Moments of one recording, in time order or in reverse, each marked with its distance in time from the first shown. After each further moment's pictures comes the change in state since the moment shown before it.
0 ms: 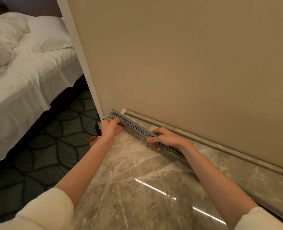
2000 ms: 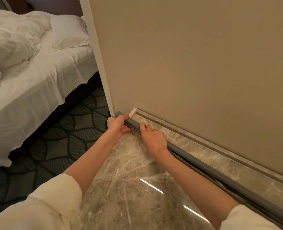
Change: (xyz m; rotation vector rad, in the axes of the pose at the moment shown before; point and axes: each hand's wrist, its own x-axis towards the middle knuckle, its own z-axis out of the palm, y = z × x) left_hand 0.012 0.011 -0.007 -0.091 0.119 -0.098; right_hand 0.038 -0.022 0.080 -1.225 0.548 -0.201
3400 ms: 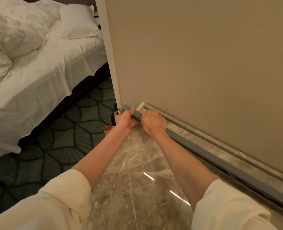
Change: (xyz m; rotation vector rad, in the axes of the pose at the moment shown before) left_hand -0.003 -0.008 -0.003 -0.201 -0.026 -0.076; right_hand 0.060 -0.019 -0.007 0.394 -0.074 0.331
